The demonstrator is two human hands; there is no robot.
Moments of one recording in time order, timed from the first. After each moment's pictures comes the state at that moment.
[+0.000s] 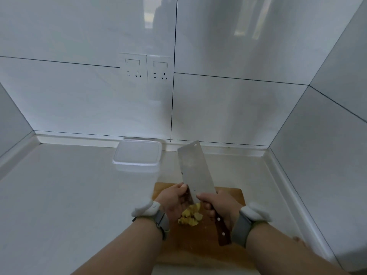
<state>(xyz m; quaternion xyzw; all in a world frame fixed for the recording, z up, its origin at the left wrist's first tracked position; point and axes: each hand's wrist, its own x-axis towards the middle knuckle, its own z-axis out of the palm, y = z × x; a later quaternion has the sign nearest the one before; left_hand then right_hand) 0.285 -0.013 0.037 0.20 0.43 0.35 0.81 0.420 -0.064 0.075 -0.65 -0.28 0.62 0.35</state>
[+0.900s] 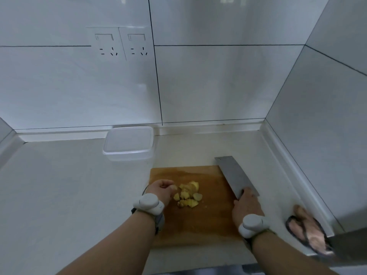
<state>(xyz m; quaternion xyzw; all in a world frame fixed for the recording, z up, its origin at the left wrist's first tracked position) 0.259 -0.014 -0.016 0.50 0.67 0.23 0.50 0.470 -0.108 -0.033 -0.92 -0.34 0.16 0.08</state>
